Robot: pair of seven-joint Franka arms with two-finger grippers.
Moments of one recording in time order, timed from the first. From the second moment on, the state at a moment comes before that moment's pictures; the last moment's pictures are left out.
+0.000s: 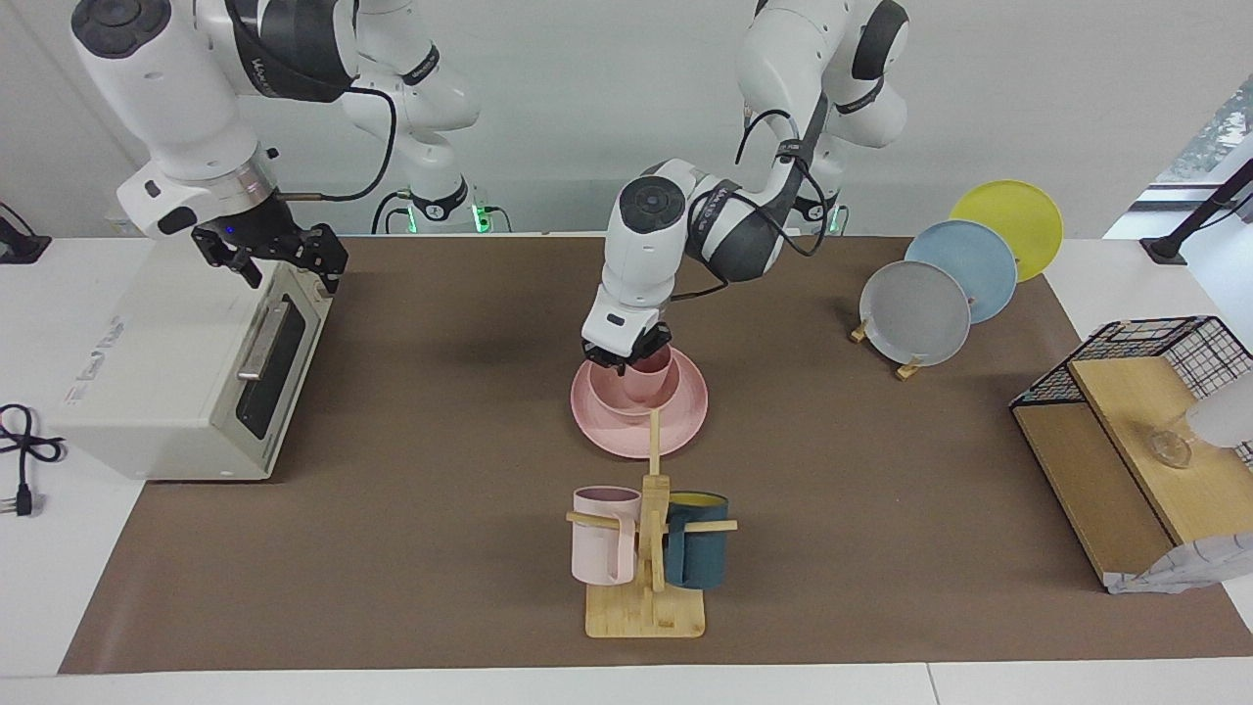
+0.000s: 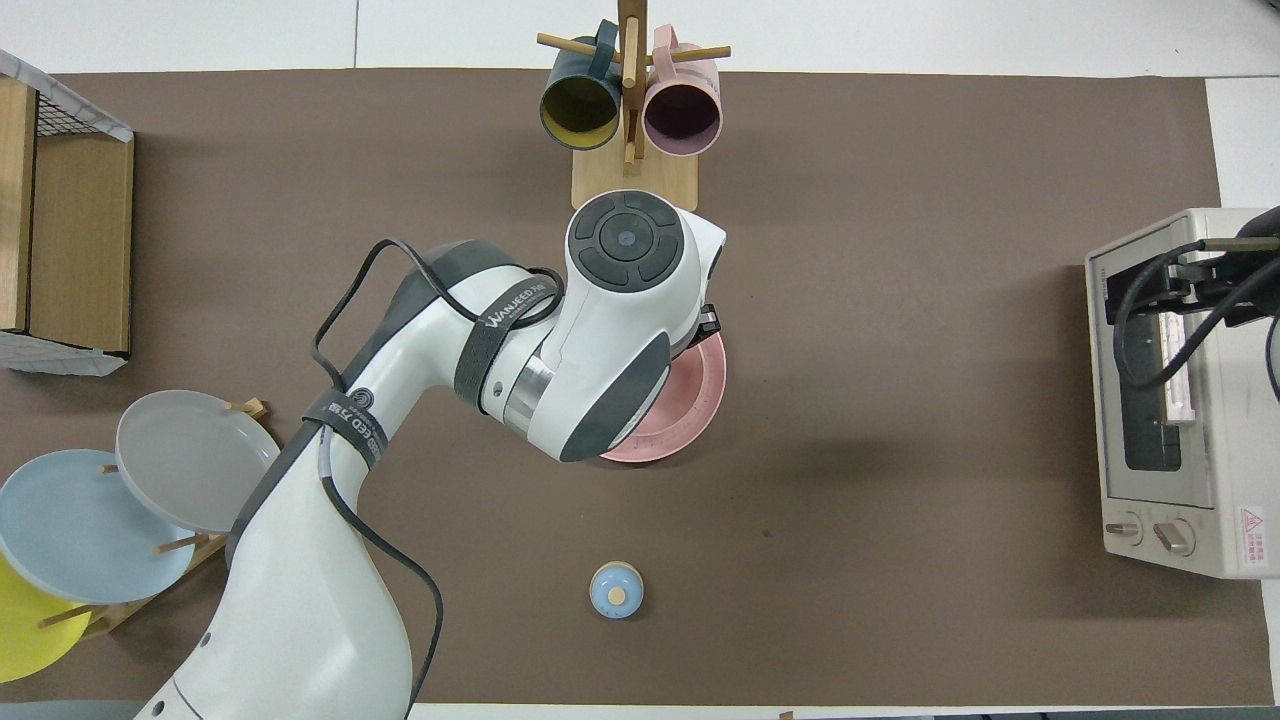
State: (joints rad) left arm -0.72 0.48 -0.02 -1.48 -0.11 1.96 -0.90; right arm 0.02 0.03 -0.04 -1.60 -0.06 1.55 0.04
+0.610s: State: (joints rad) left arm -0.73 0.48 -0.01 -1.50 -0.11 2.00 -0.90; right arm -0.01 0.03 -0.04 -1.60 -0.06 1.55 0.02
